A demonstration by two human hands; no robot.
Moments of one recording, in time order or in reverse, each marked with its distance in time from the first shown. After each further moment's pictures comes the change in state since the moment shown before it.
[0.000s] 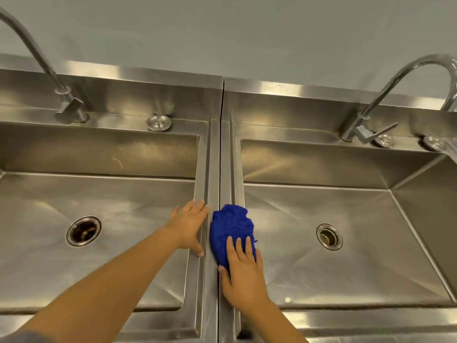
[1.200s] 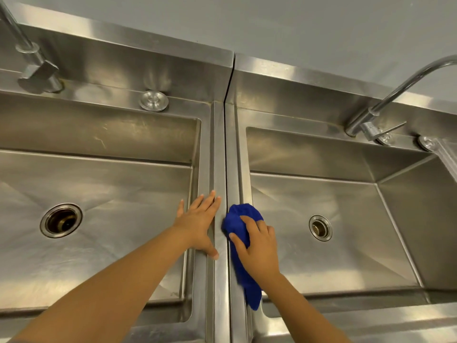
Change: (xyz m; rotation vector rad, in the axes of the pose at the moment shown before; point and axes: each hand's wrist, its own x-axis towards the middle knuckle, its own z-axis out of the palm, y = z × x) left_hand 0.028 -0.016 0.015 -0.187 -0.022 0.112; right_hand 0.055 0.009 -0.008 0.234 0.204 0.143
